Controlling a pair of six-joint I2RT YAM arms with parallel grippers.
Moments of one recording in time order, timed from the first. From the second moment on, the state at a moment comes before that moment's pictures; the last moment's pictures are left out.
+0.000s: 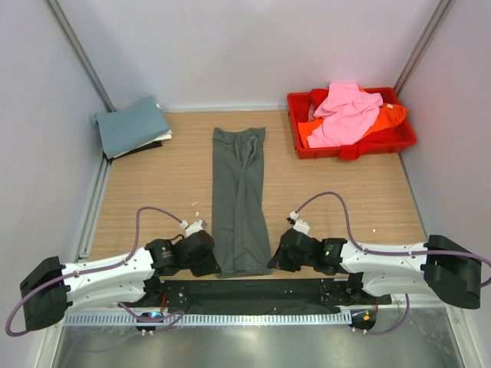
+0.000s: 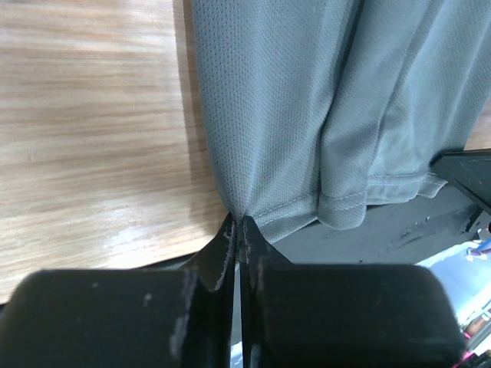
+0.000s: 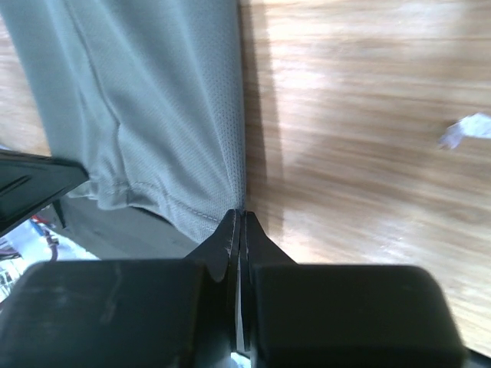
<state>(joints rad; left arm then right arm) -1.08 0.90 0.34 -0.46 -0.08 -1.26 1.14 1.11 0.36 -0.17 0.09 1.27</state>
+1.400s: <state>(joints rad) -0.67 1.32 1.07 -0.82 -0.17 -0.81 0.80 1.39 1.02 -0.50 0.19 0.86</state>
